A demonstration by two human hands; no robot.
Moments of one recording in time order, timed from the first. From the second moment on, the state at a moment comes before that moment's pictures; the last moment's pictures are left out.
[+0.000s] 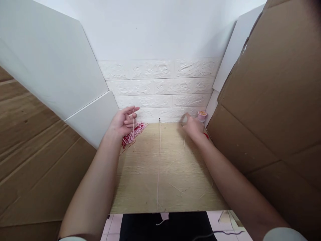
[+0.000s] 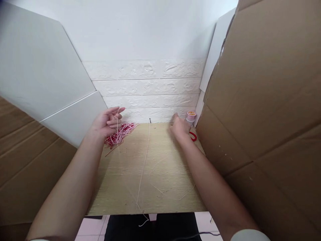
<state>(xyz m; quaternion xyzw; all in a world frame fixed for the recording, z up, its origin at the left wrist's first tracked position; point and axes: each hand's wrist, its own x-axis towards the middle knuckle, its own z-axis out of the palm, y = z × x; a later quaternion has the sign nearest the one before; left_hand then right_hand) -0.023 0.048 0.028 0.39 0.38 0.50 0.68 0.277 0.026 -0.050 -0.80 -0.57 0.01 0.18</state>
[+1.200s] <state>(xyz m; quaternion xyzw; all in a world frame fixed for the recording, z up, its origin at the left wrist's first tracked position) -0.061 -0.033 -0.037 0.67 0.64 -0.05 0.37 0.273 -0.021 -0.076 -0.44 -0.56 0.70 0.07</state>
